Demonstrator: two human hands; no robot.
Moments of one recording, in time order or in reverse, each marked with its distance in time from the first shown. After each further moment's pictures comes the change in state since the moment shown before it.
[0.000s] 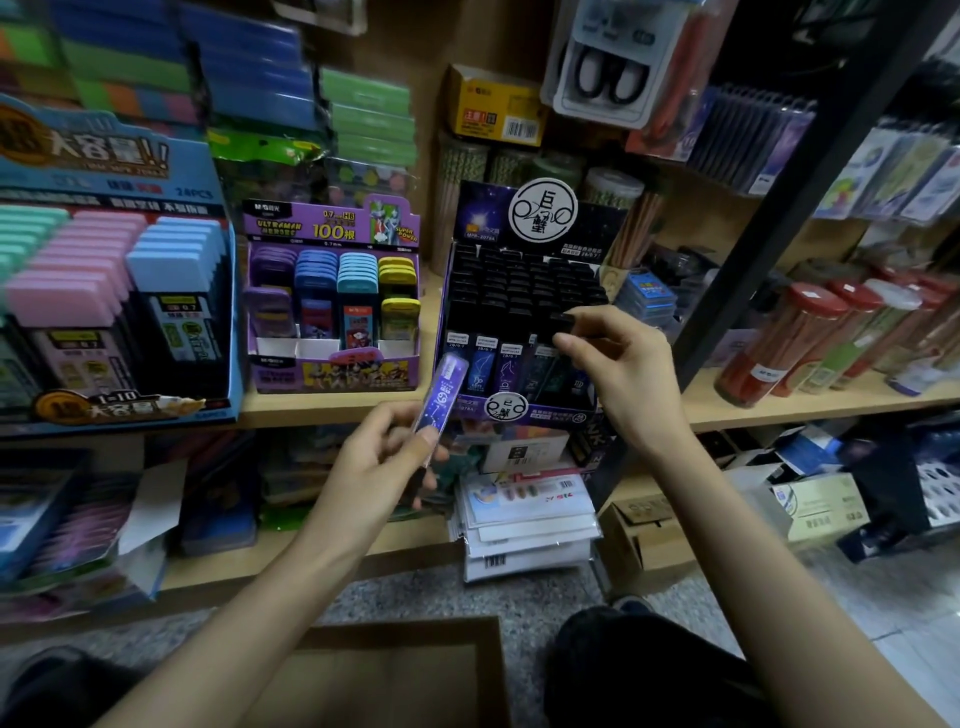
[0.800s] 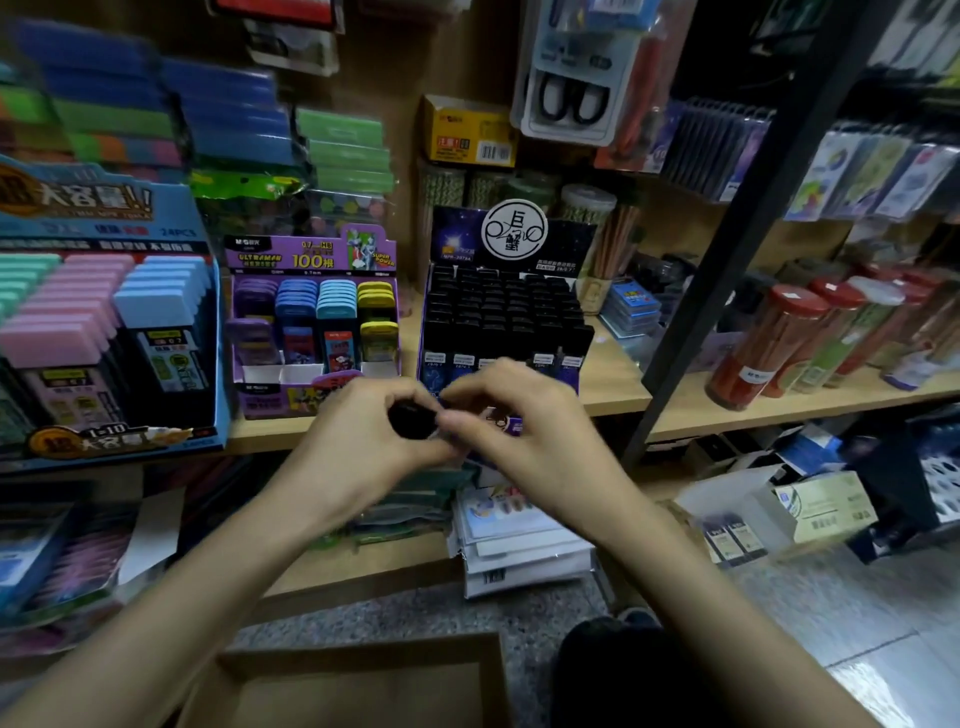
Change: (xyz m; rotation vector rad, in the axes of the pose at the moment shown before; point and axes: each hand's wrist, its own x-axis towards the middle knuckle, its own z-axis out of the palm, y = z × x) left_hand 0.008 0.069 0.008 0.676 -0.081 0.220; right_hand -0.038 -0.057 0.013 -0.014 -0.308 -0.189
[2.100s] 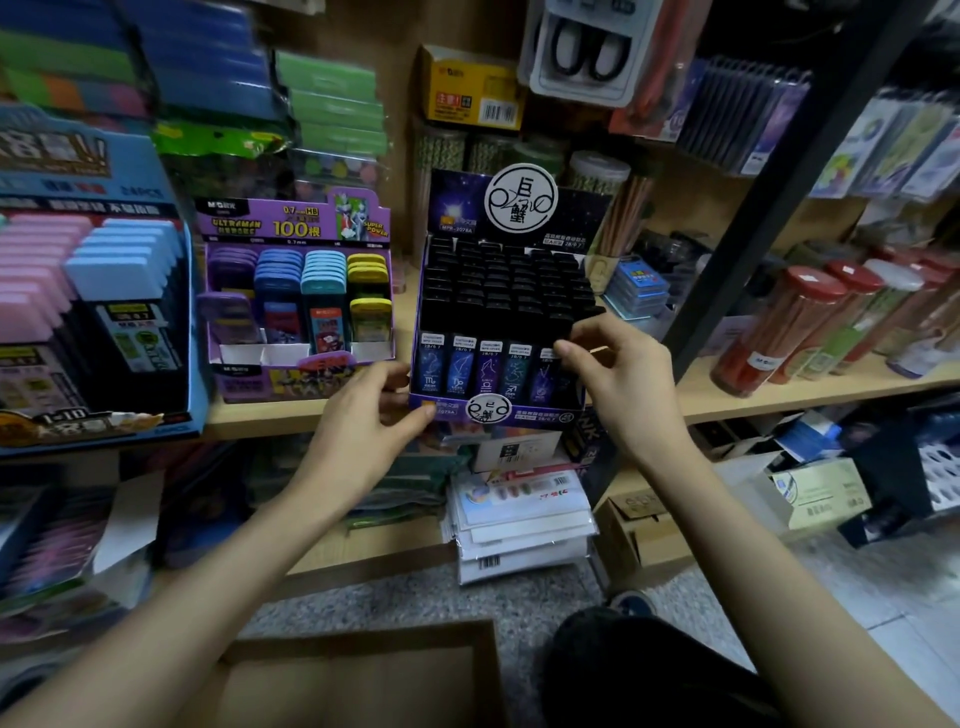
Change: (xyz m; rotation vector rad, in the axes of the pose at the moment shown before) left_hand 0.036 -0.075 0.043 -0.020 0.172 -0.059; right_hand 0.014 0.091 -0.024 -0.115 0.325 0.288
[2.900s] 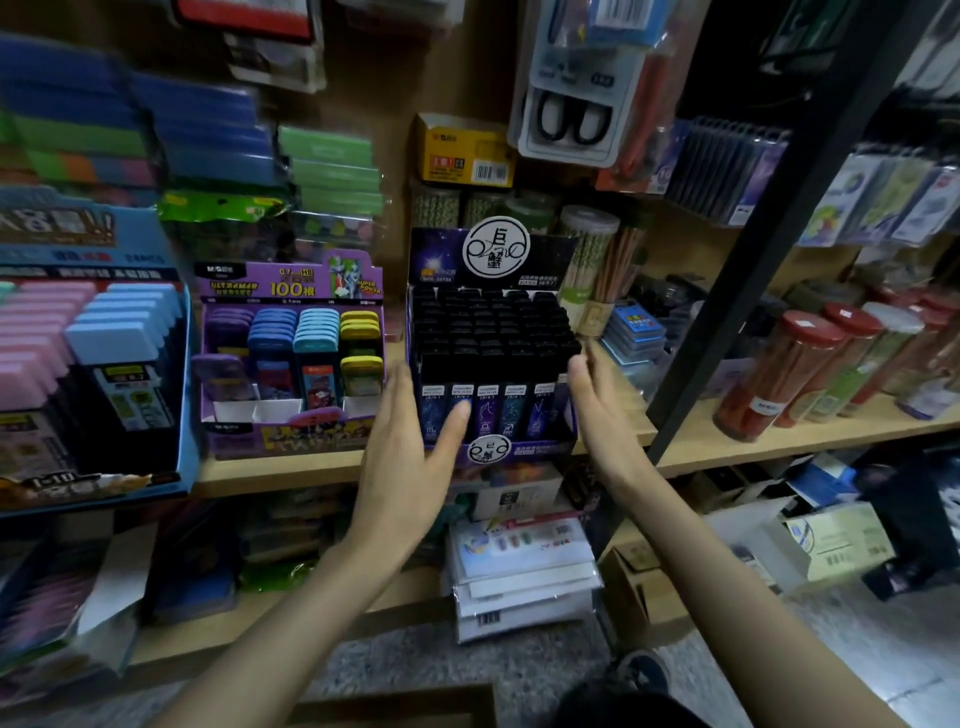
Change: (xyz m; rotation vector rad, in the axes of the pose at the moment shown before) left_hand 0.010 0.033 0.033 0.054 0.121 0.053; right_hand 0.024 0.029 0.019 0.366 -0.172 0.215
